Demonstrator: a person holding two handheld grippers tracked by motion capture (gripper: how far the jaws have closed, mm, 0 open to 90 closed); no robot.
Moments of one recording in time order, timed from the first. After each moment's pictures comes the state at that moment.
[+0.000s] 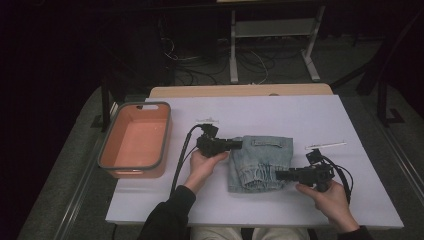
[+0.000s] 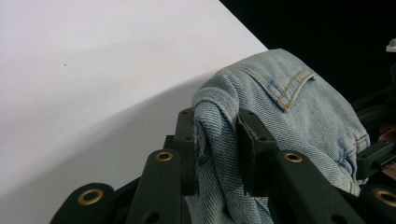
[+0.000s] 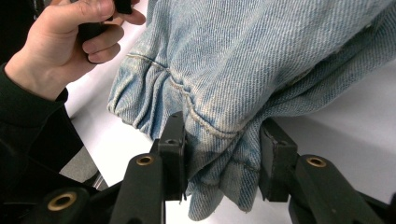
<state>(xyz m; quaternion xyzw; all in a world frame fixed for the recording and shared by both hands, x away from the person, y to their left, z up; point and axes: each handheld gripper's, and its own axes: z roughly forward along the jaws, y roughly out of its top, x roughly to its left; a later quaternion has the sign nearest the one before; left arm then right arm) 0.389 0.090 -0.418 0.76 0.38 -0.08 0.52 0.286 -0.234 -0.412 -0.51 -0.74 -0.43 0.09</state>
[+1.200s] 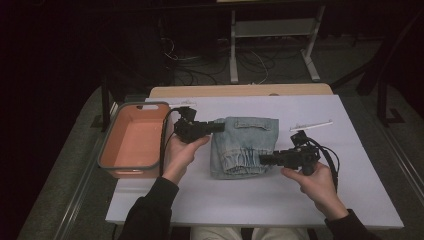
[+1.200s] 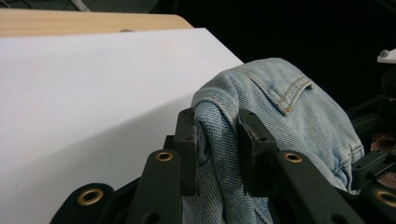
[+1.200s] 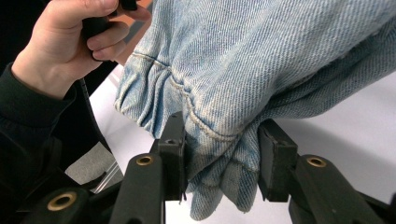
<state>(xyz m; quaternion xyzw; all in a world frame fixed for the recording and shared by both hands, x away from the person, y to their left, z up) 0.388 0.140 -0.344 0.75 0.38 -0.02 0.54 0.306 -0.189 -0.356 -0.45 -0.76 -0.46 0.08</state>
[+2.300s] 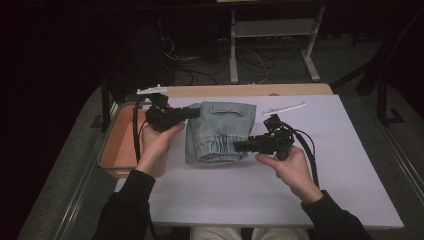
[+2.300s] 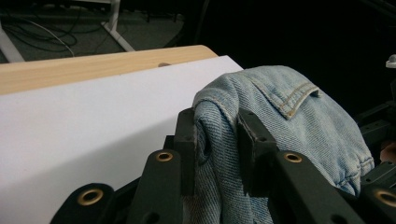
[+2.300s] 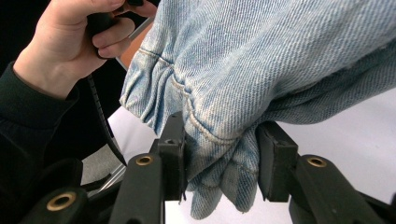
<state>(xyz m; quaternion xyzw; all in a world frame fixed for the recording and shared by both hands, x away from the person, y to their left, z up) 0.385 0.198 -0.295 0.74 0.39 0.04 0.55 0.327 -0.127 -0.318 -0.40 -0.78 -0.48 0.07</state>
